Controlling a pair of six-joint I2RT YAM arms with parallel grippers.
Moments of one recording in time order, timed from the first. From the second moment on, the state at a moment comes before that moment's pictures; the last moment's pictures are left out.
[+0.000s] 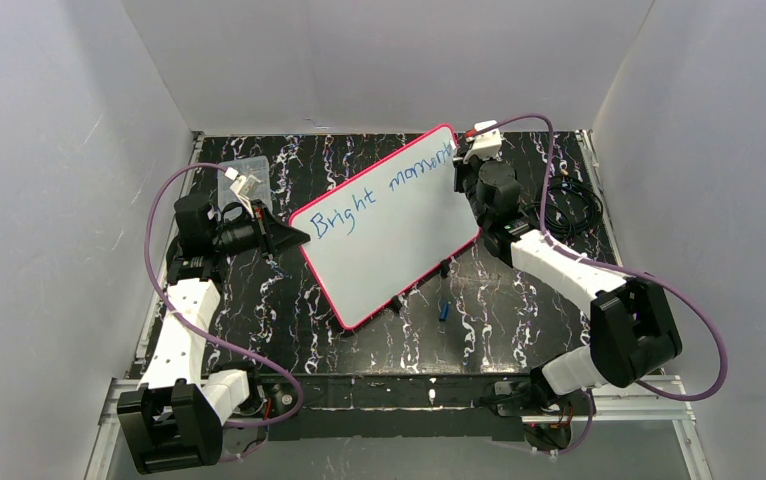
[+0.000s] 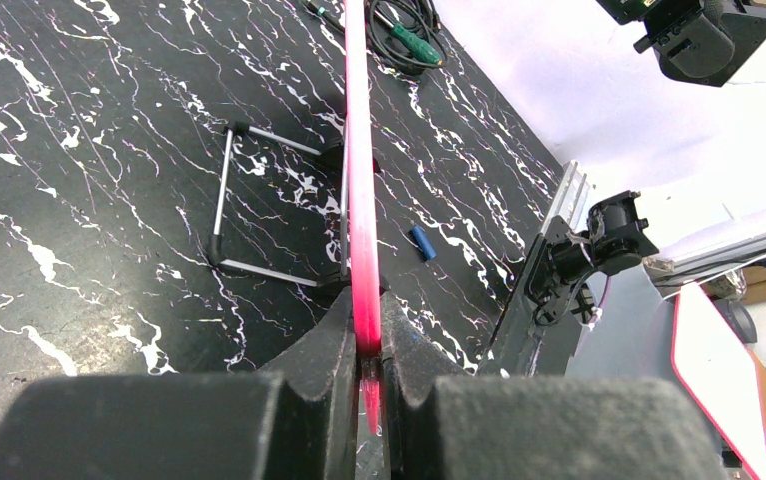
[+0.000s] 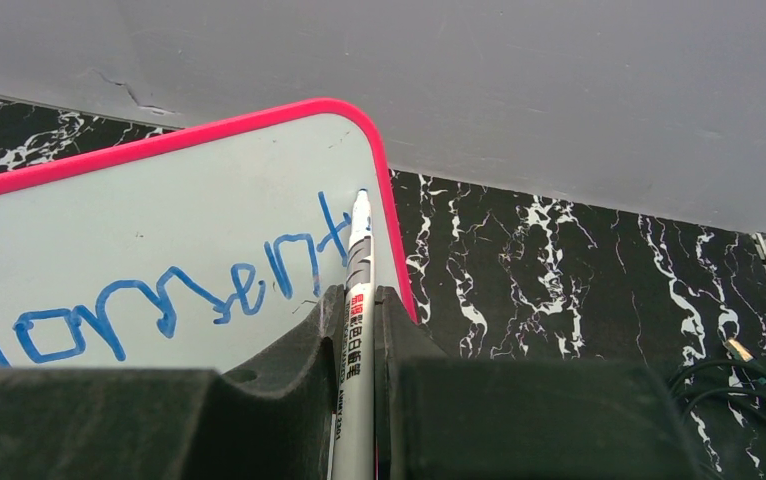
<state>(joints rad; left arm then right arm) 0.12 1.01 0.76 -0.17 1.15 -0.20 0.52 1.43 0.94 0.45 0.30 -0.03</state>
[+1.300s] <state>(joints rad) 0.12 1.01 0.76 -0.16 1.15 -0.21 0.52 1.41 0.88 0.41 0.32 -0.02</state>
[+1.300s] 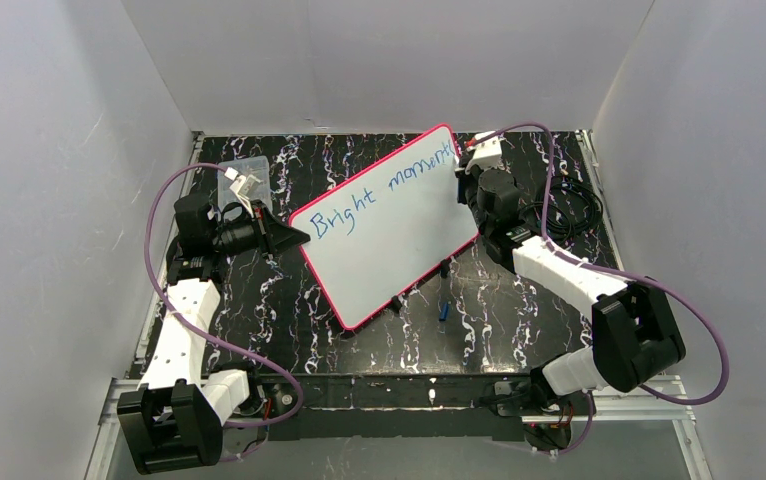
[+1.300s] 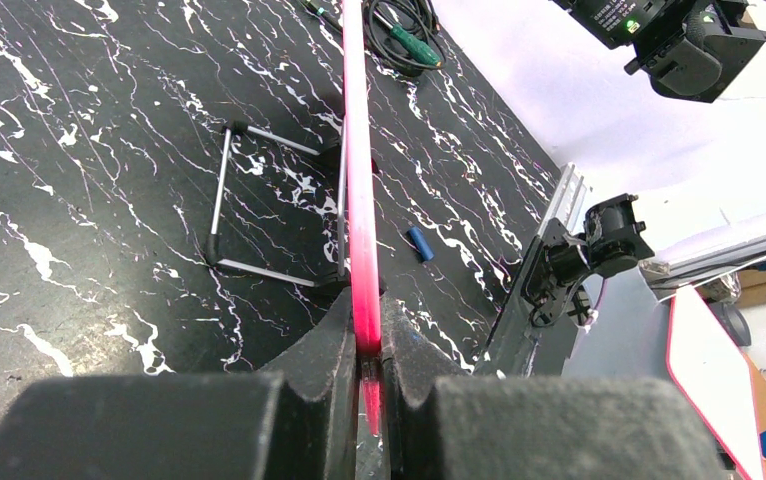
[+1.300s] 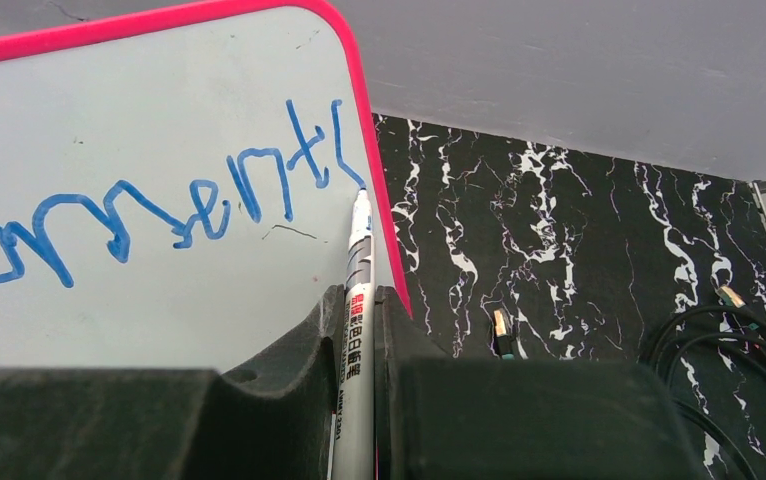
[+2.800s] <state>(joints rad) 0.12 0.99 0.76 -0.16 1.14 -0.22 0.91 1.19 0.75 0.24 -0.20 0.21</state>
